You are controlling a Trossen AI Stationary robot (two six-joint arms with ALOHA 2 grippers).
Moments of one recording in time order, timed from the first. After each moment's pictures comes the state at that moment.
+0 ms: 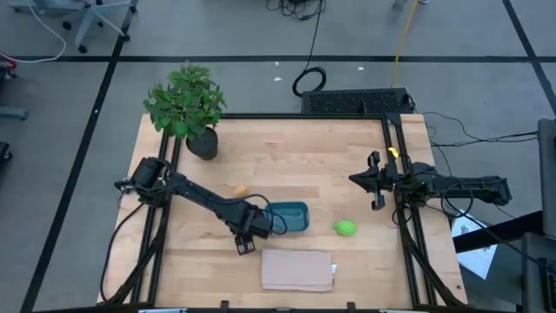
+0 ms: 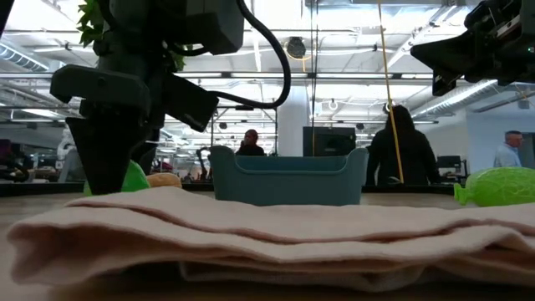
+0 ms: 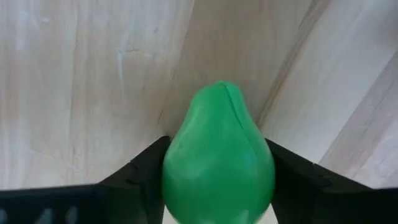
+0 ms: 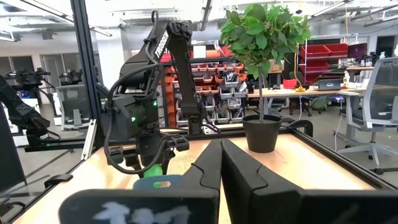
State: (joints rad) left arm -0.31 1.94 1.25 -0.90 0.07 -0.63; right arm -0.03 0.12 0.02 0.27 0.00 0.07
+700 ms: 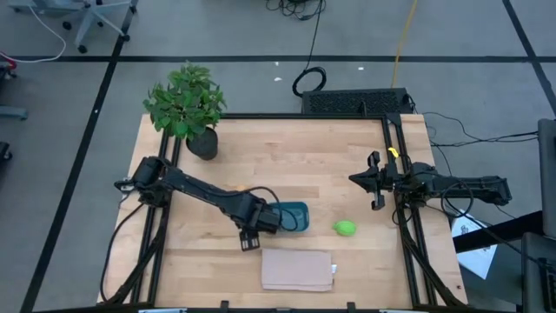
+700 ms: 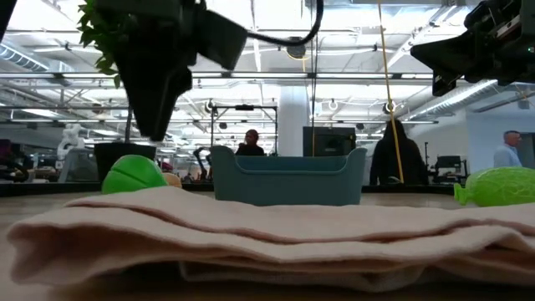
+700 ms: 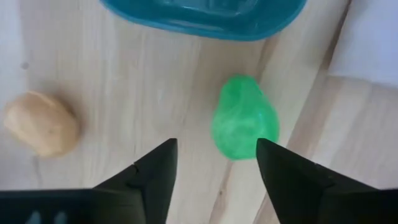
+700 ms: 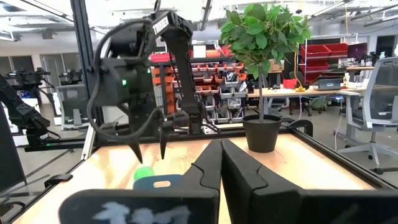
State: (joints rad) left arm -0.29 1.94 1.55 -1.19 0.00 -0.50; right arm -0.03 0.12 0.02 0.27 0.00 0.07
